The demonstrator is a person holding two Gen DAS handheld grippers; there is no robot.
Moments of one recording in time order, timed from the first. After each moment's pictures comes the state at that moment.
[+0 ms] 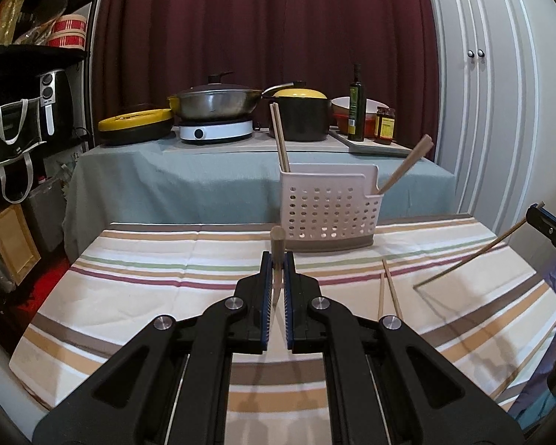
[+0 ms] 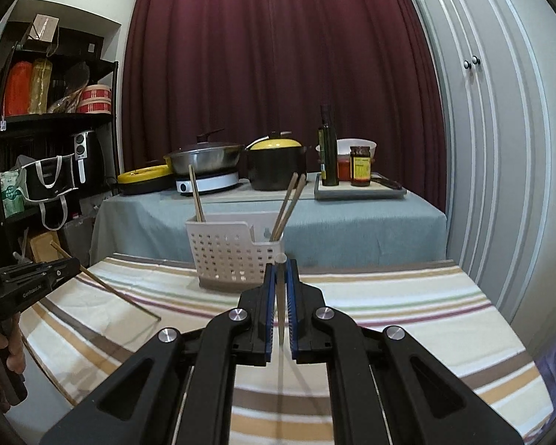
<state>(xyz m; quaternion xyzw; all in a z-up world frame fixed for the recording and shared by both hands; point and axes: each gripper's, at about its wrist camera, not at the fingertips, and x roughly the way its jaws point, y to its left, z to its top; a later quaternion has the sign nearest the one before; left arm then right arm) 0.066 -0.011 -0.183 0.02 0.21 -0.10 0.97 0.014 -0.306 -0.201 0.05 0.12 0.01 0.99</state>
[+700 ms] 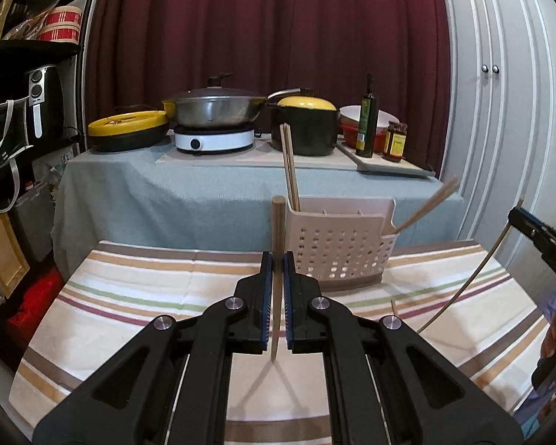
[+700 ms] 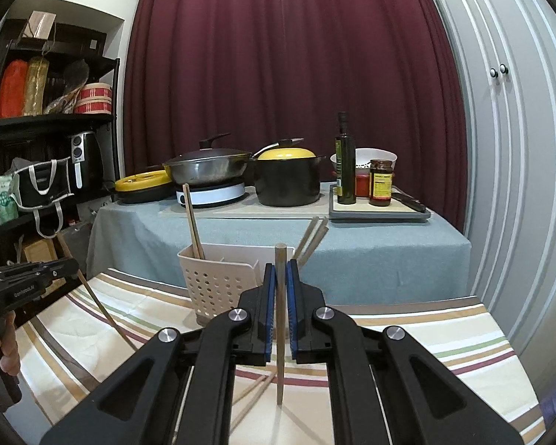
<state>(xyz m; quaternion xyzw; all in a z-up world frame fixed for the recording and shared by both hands) 0.133 -0.008 -0.148 0.00 0.22 -0.11 0.97 0.088 -0.300 -0.170 0.04 0.12 0.03 0.99</state>
